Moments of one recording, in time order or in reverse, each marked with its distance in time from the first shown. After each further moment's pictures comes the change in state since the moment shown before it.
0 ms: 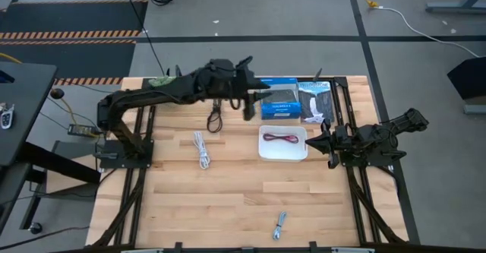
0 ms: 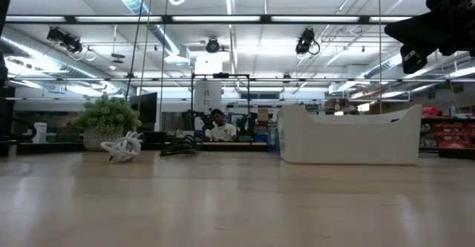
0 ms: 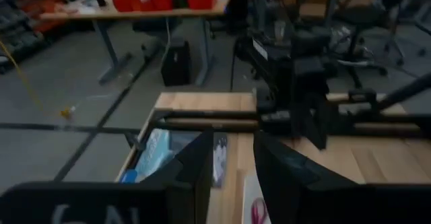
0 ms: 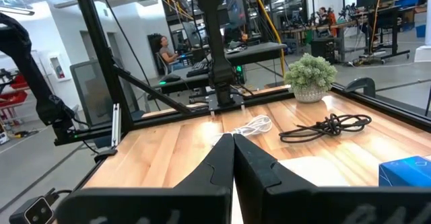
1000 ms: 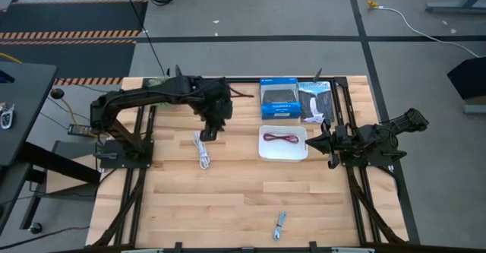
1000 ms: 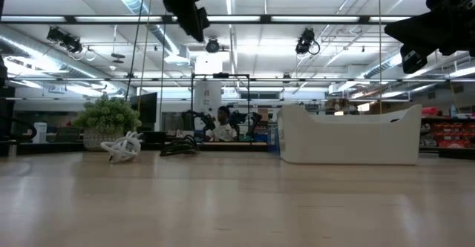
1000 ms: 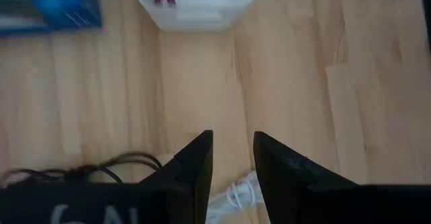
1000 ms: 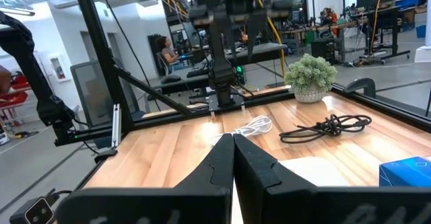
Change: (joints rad) left arm 0.016 -0.058 -0.107 -0.839 0.197 0.181; right arm 0.000 0.000 0.000 0.002 0.000 0.000
